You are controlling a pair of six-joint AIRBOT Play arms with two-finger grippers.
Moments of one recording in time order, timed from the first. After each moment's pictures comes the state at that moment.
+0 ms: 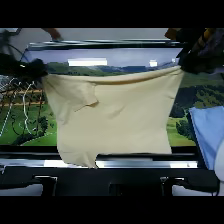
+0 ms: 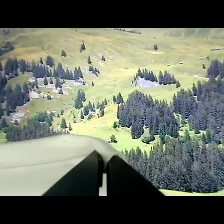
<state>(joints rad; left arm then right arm) 0.20 -1.55 1.71 -1.86 1.14 1.41 -0.08 -1.54 1.84 -1.41 1.26 1.63</state>
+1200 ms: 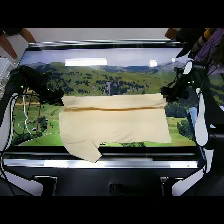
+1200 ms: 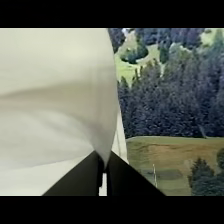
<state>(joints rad) 0.21 -1.79 1.71 -1.87 1.55 1.51 -0.08 -1.87 1.84 -1.50 1.53 1.64</state>
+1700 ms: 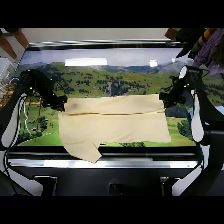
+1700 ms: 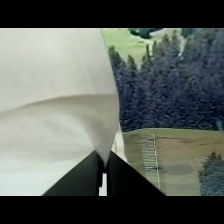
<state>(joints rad) 0.16 -1.86 1.71 -1.78 1.61 1.51 -0.08 -1.94 1.84 -1.50 1.59 1.64</state>
